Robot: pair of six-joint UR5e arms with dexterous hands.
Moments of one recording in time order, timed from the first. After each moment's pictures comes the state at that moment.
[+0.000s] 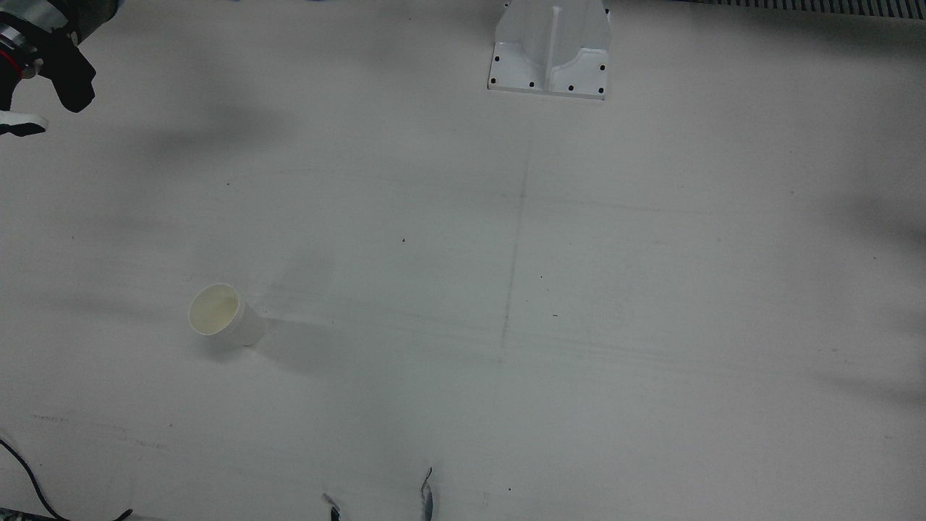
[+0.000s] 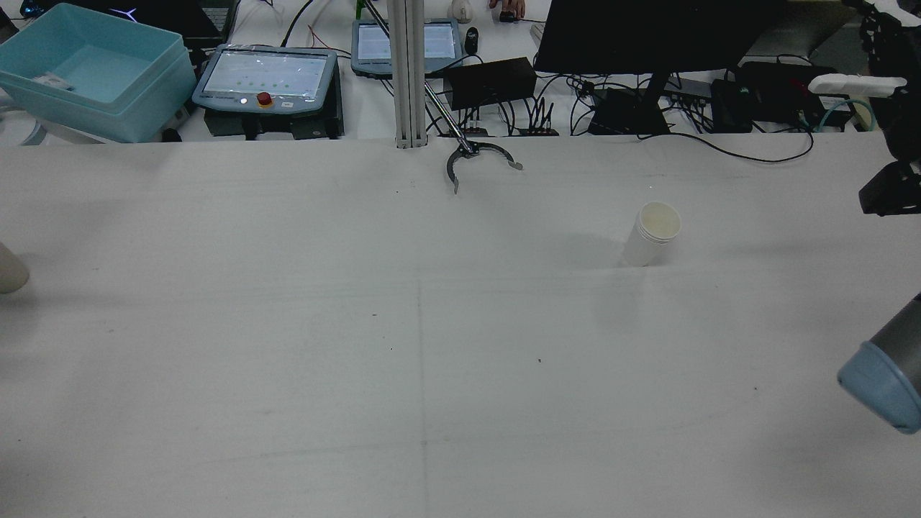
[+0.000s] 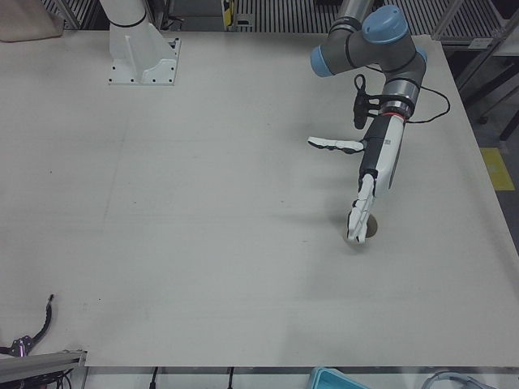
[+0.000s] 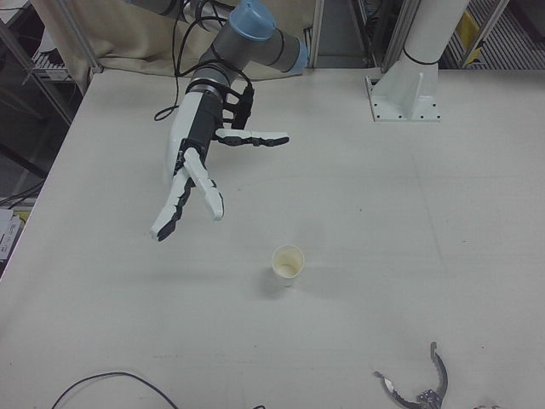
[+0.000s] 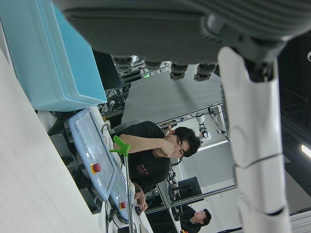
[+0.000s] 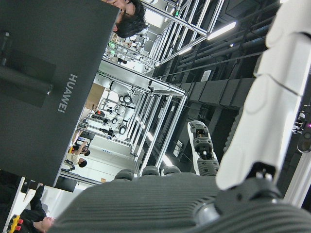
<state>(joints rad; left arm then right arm) -1.23 -1.49 -1.80 -0.05 1.54 0.37 1.07 -1.48 2.07 -3.55 -0.88 -0.45</state>
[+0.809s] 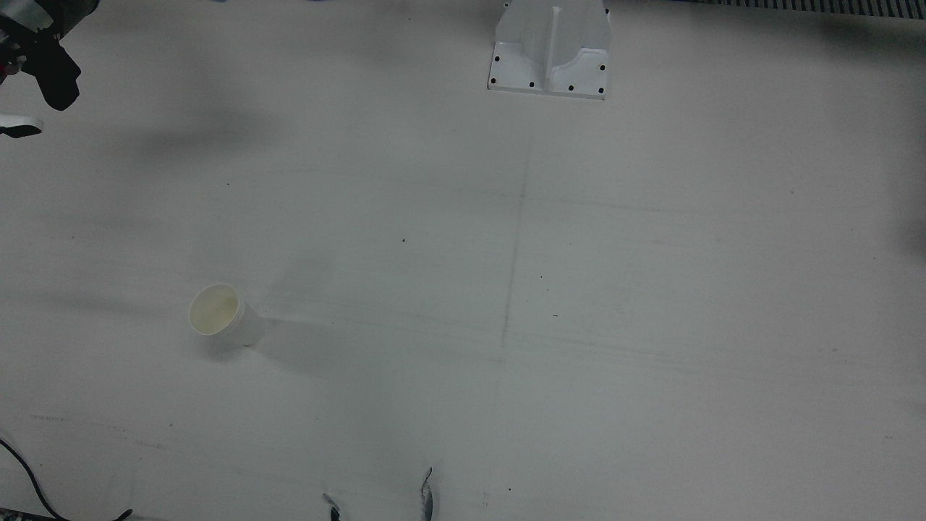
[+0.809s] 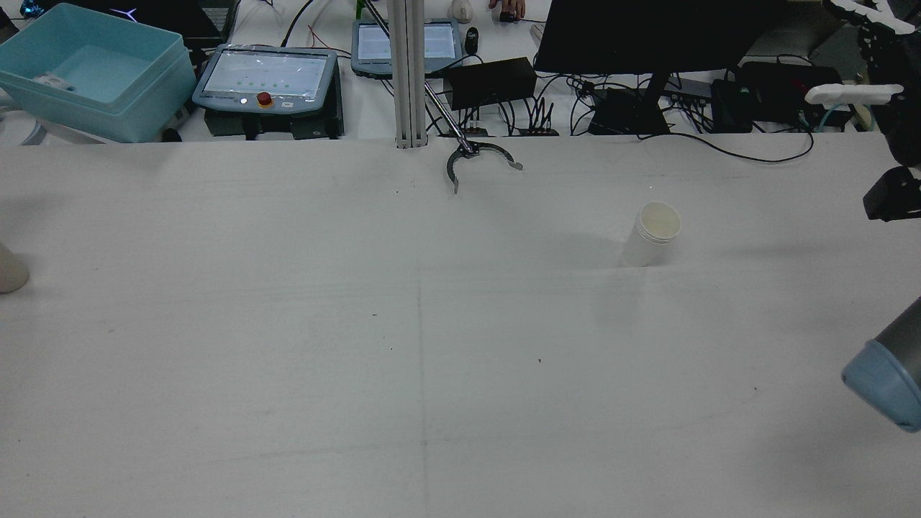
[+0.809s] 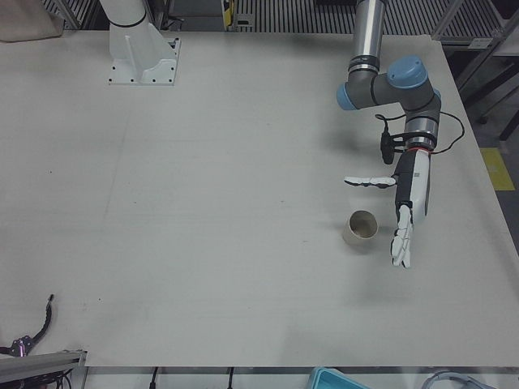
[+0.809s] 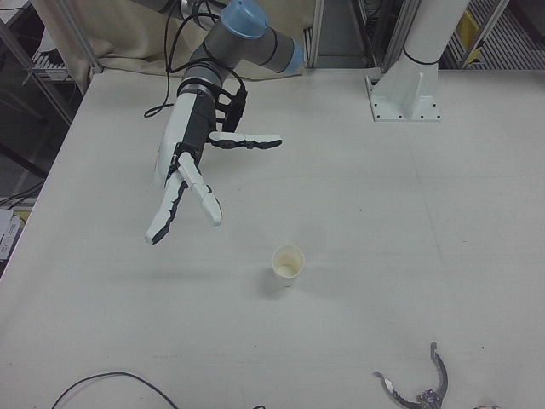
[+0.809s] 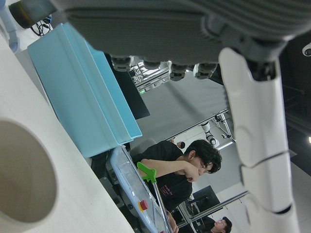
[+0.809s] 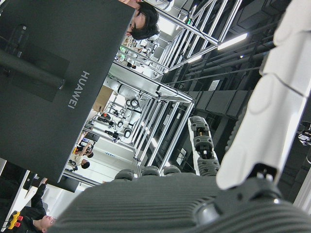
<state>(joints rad) -1.23 -1.54 -1.43 -0.39 1.44 0.55 1.08 -1.49 2.06 -3.55 -0.94 -0.49</state>
